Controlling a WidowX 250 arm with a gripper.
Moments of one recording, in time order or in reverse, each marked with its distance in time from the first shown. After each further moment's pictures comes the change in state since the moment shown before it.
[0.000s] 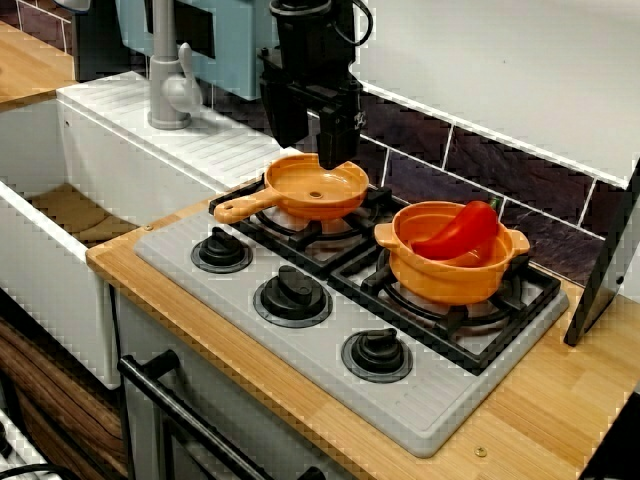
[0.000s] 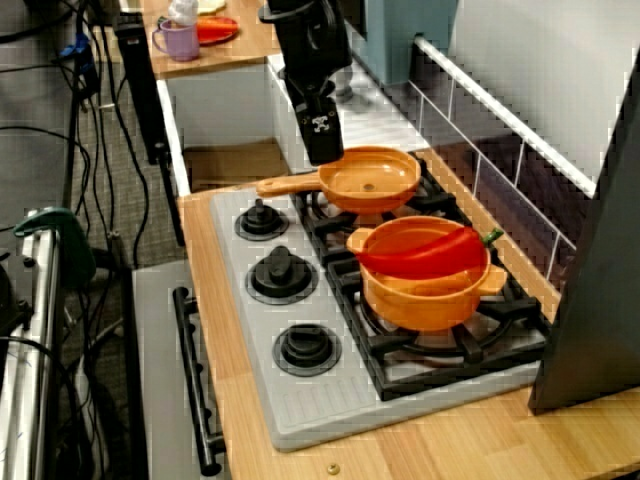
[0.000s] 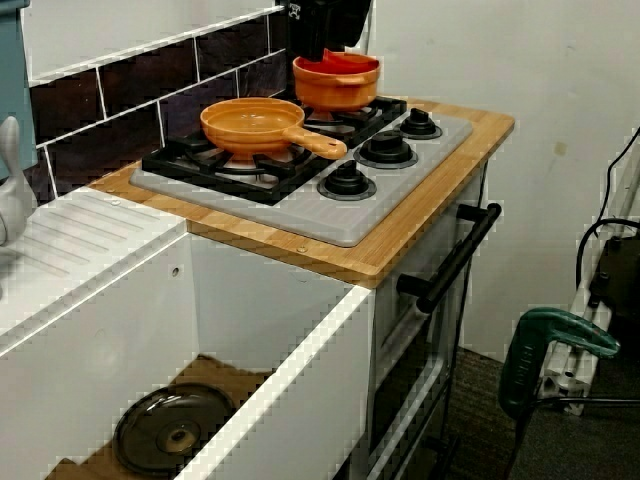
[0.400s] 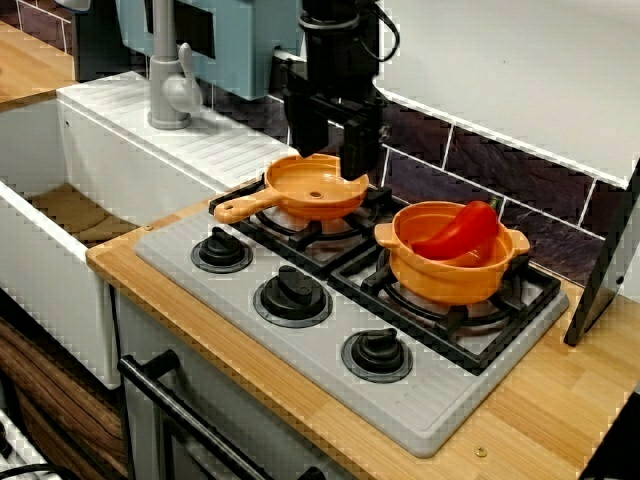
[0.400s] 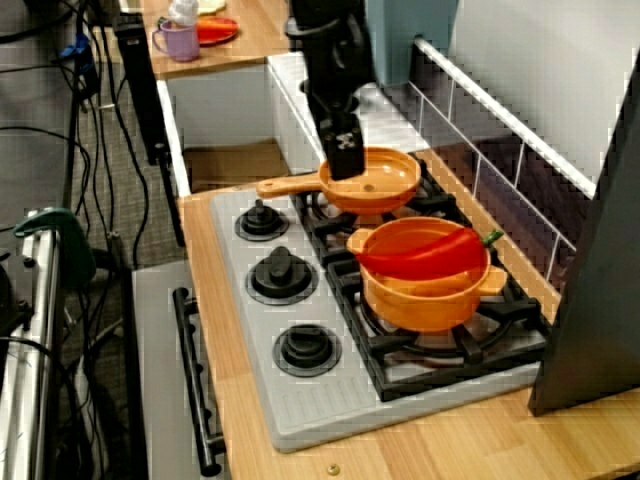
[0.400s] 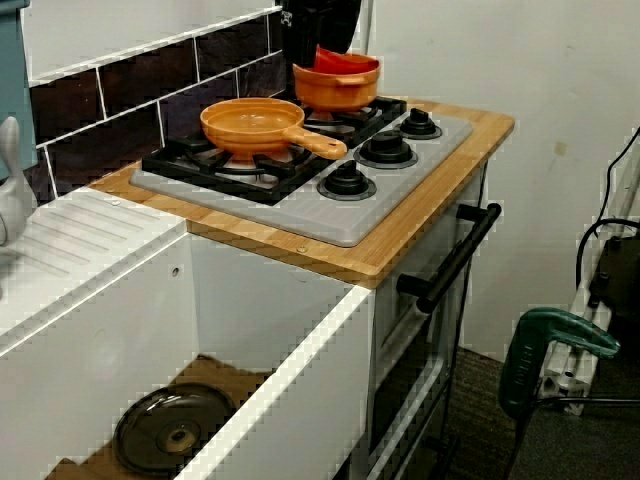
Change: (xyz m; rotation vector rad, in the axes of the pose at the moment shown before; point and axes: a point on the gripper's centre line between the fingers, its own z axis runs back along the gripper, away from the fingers) arm 0.014 -0.010 -0.017 0.020 0.032 0.003
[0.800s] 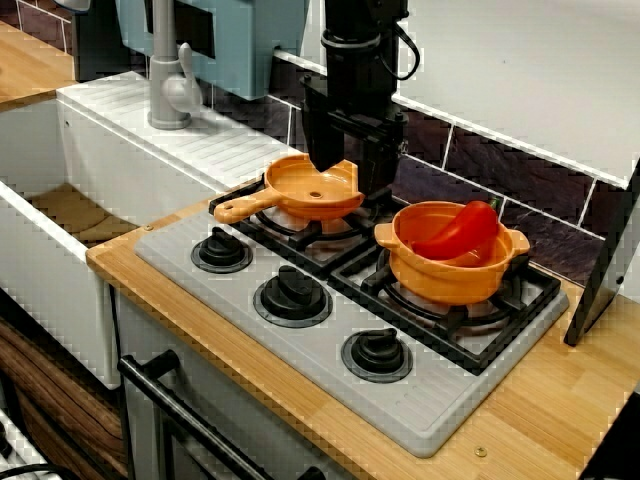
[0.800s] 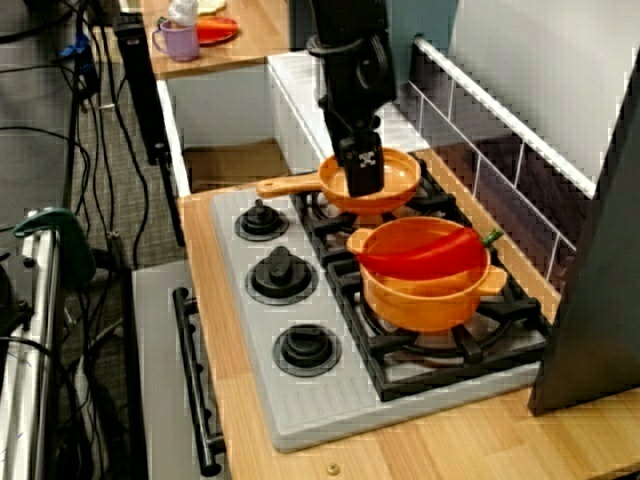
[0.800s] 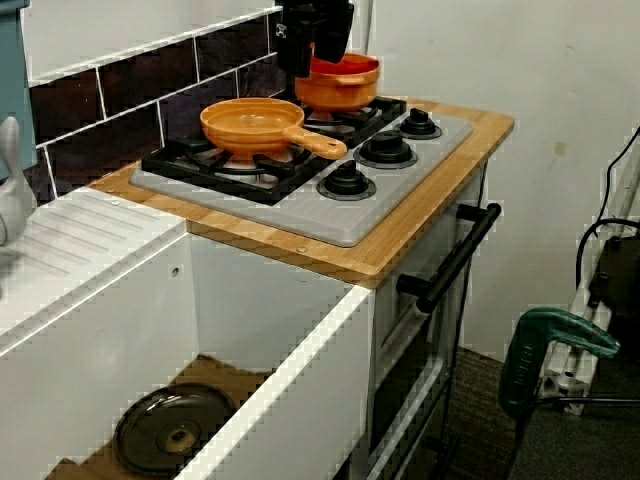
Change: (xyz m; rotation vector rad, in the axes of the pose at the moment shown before) arm 0.007 -0.005 -0.013 -0.003 0.019 0.014
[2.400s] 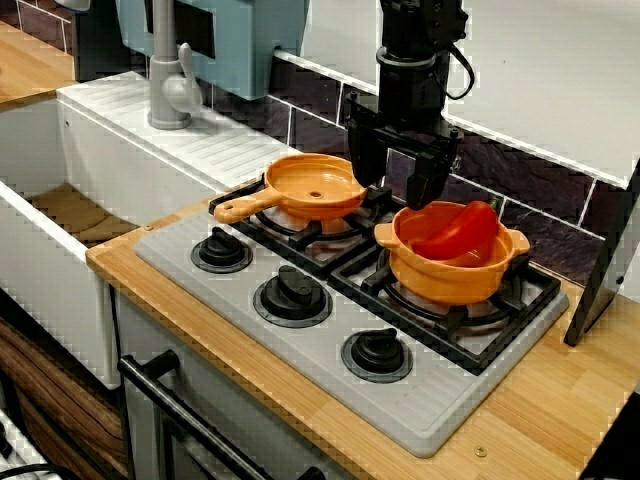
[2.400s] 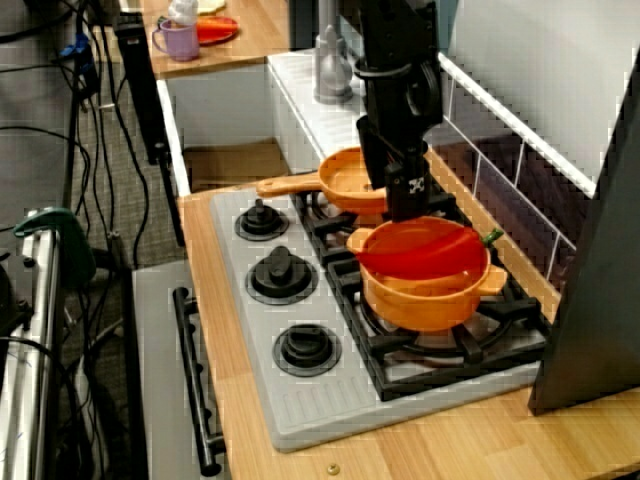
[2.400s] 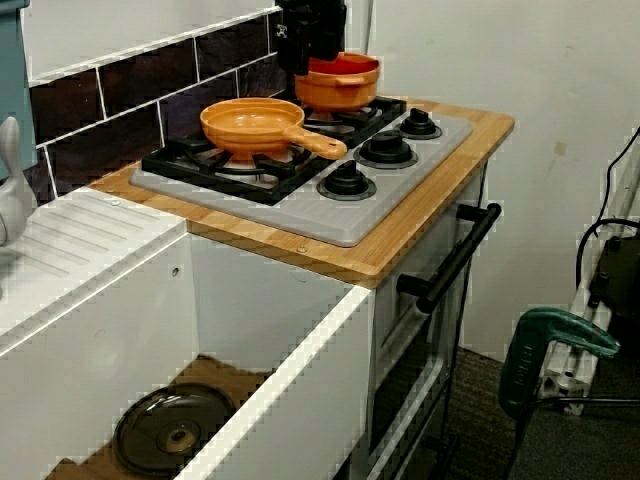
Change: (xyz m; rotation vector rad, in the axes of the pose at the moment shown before) arm 0.021 -0.028 -0.013 0.007 0.028 0.053
